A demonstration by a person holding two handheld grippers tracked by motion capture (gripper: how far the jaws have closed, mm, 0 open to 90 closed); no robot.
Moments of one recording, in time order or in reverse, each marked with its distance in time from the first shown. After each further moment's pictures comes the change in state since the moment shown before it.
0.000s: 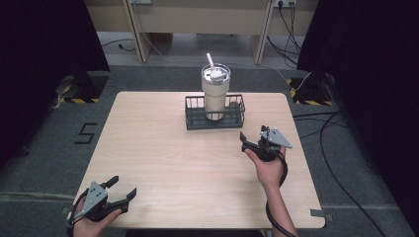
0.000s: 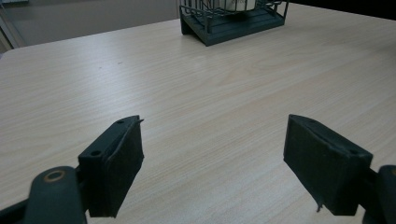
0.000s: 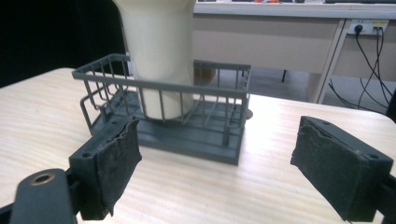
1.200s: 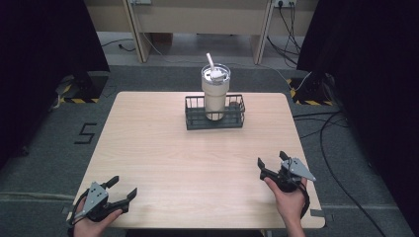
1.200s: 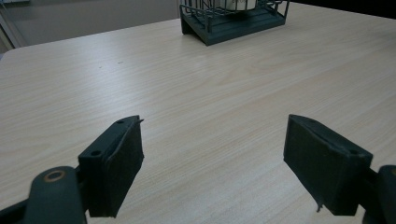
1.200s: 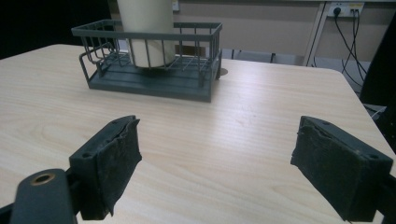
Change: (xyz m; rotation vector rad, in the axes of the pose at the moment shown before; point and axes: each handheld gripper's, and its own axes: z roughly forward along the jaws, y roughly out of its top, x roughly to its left) left arm -0.002 0.000 0.001 0.002 -0.003 -0.005; right arm -0.018 -0.048 -0.083 0.035 -0.037 0.017
